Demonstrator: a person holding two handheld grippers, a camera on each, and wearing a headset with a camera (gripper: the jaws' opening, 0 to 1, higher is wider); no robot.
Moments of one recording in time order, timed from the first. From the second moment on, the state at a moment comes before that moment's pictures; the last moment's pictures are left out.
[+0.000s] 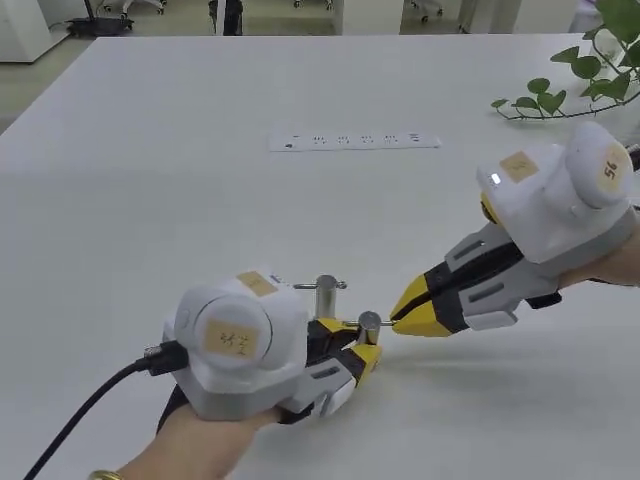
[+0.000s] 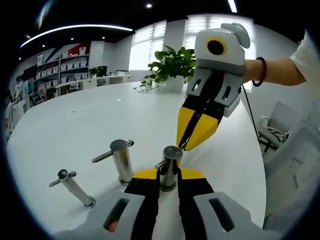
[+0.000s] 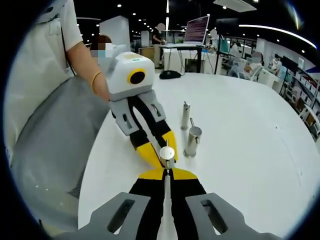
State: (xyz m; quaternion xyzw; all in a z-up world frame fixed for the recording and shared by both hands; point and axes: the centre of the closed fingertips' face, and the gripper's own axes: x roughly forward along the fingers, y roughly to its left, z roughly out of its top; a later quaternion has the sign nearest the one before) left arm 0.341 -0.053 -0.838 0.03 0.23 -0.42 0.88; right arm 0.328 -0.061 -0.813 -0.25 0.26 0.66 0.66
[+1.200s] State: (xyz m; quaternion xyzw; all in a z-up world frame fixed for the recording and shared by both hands) left arm 0.343 -0.055 -0.840 0.03 0.23 -0.41 0.88; right arm 0.328 -0.053 -0.813 -0.23 0.26 0.65 0.67
